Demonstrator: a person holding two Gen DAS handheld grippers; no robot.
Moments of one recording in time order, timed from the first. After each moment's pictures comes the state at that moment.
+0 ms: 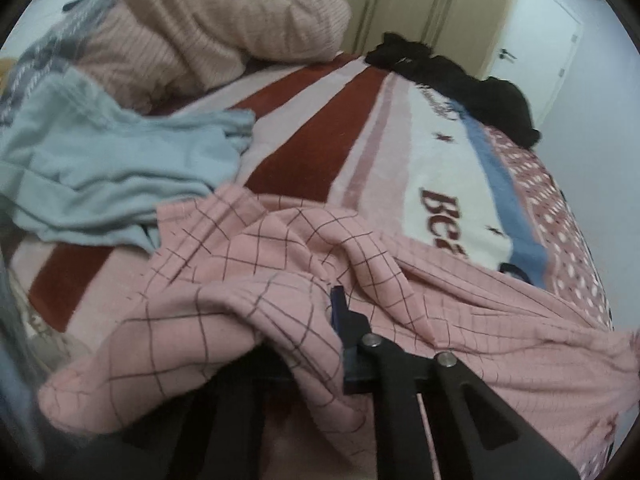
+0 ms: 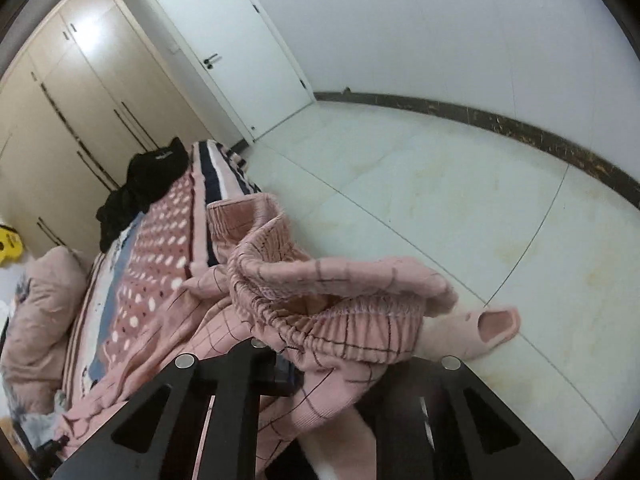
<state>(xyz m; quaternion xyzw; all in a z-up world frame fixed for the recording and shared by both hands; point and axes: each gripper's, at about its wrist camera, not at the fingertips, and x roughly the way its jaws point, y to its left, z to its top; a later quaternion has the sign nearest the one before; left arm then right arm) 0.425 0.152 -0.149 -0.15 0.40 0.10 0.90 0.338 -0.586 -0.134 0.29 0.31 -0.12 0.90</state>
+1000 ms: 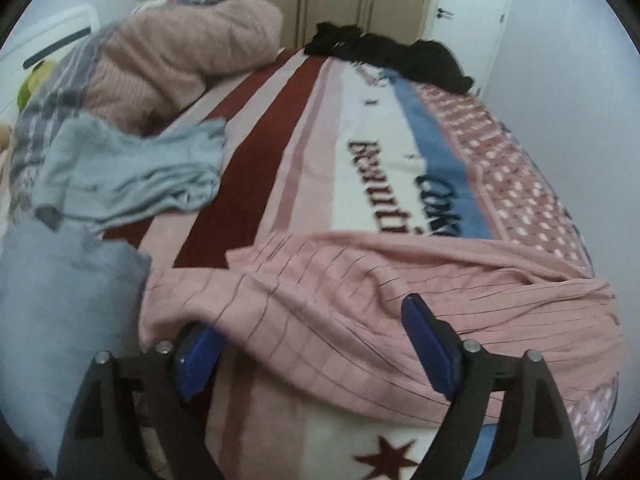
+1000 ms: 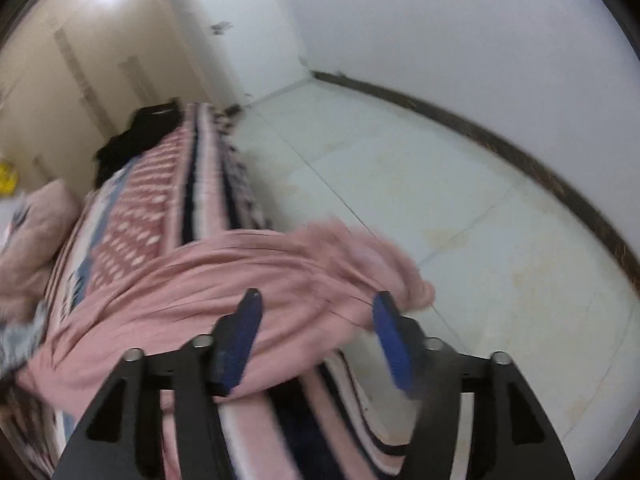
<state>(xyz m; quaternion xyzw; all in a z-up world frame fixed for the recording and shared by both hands) 0.312 0.102 -0.090 -0.07 0.43 0.02 0.90 0.159 -0.601 -0.094 0.19 0.37 -0.08 0.91</state>
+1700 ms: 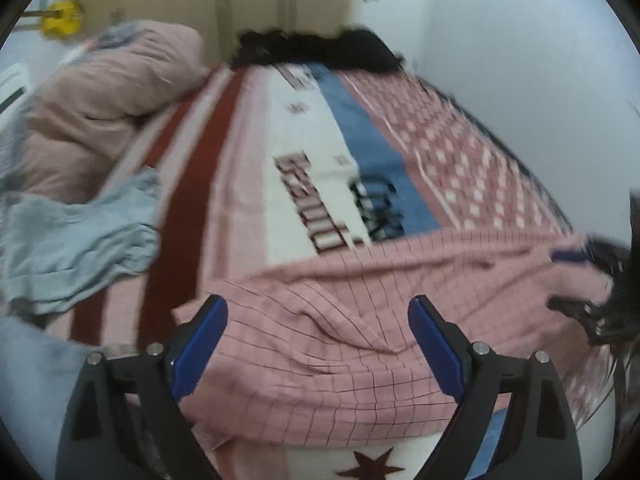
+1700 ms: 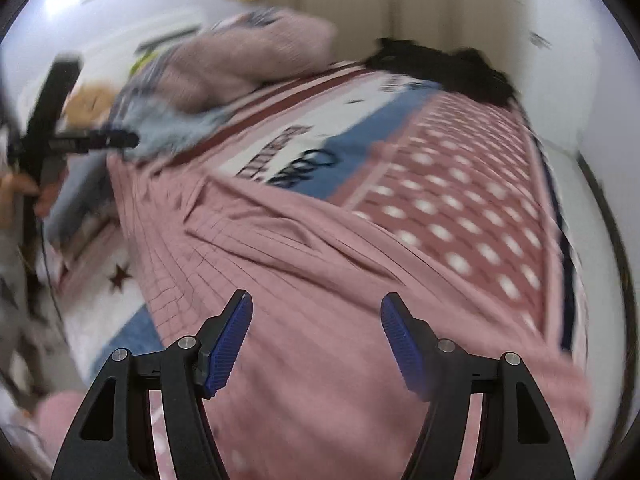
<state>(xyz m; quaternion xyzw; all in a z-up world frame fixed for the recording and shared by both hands) 0.353 0.063 -0.088 0.02 0.45 -0.08 0.89 0.301 -0.239 -0.115 -0.14 0.39 0.32 0.85</state>
